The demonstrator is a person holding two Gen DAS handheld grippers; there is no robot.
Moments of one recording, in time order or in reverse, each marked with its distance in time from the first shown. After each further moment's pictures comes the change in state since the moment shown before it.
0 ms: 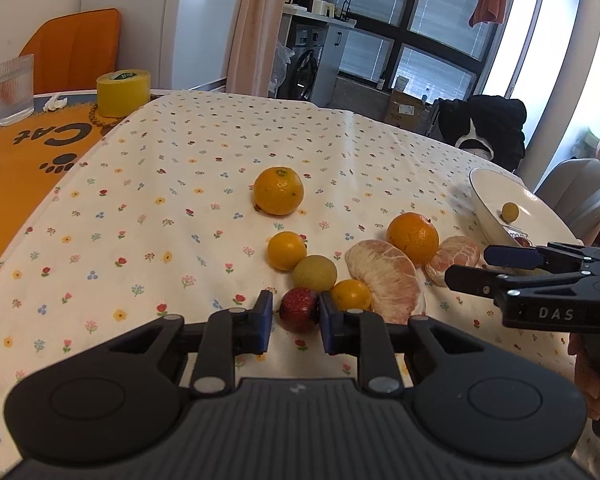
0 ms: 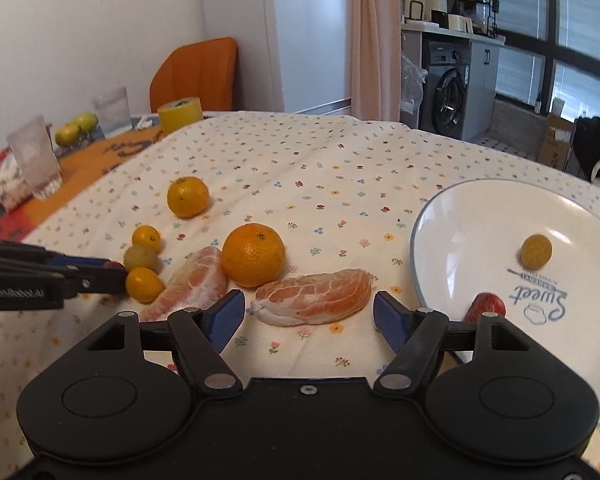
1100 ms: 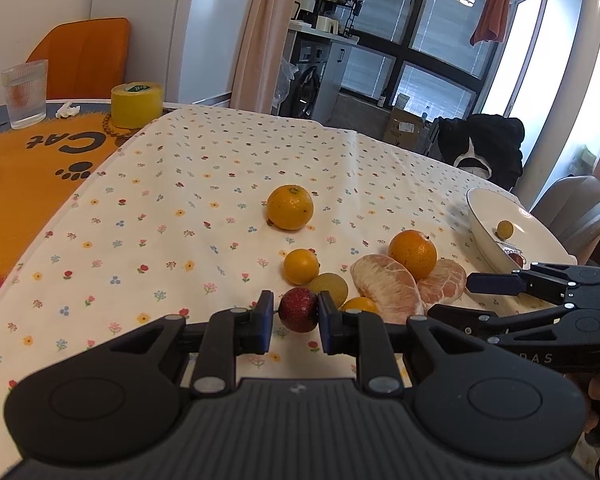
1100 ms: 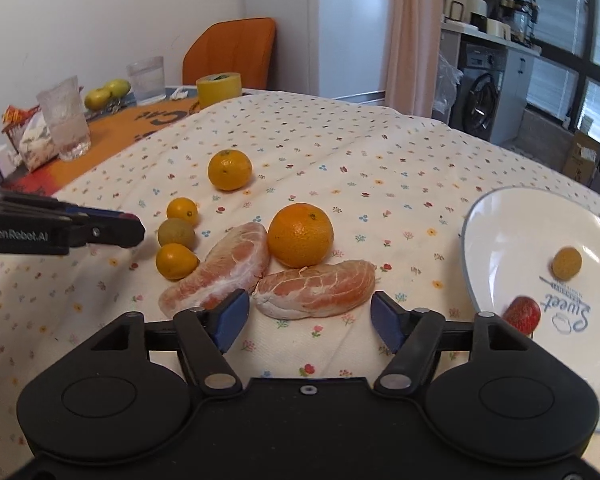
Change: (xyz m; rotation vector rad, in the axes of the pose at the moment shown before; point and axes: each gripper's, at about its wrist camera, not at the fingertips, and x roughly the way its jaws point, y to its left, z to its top) left arm -0.018 0.010 0.000 -0.025 -0.047 -0.006; right arm 0.001 0.022 -0.002 -0.112 0.042 0.054
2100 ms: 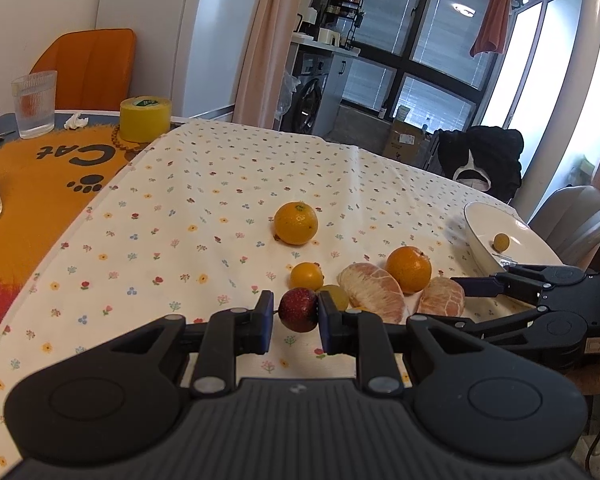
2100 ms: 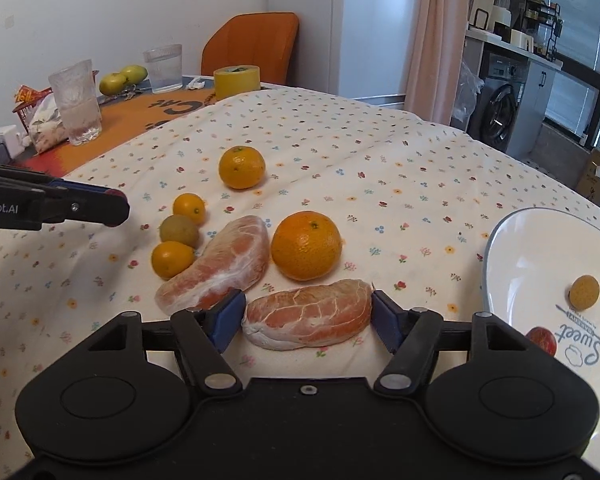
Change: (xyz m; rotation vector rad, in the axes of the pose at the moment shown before) left arm -0.016 0.003 0.005 -0.004 -0.038 -0.002; right arm 0.007 0.002 0.005 -0.052 0.003 0.036
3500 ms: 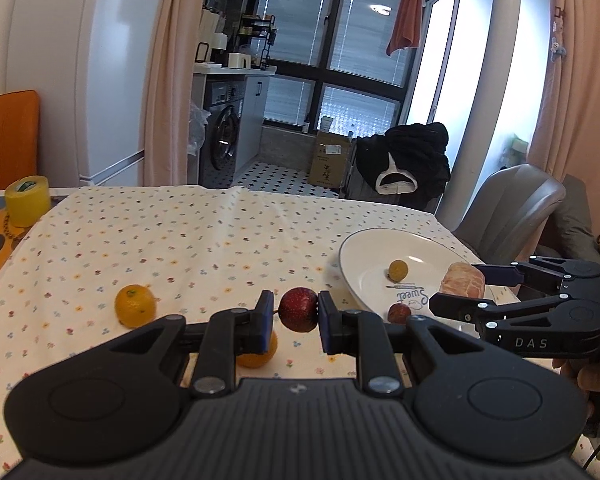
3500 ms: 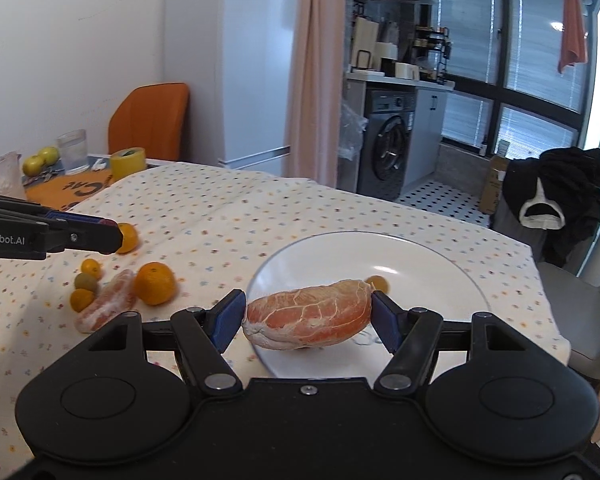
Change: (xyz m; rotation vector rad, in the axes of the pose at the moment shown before) left arm 0.020 -0.111 0.035 0.175 -0.061 -0.167; right arm -0.094 -0.086 -0.021 0.155 -0.169 -0.251
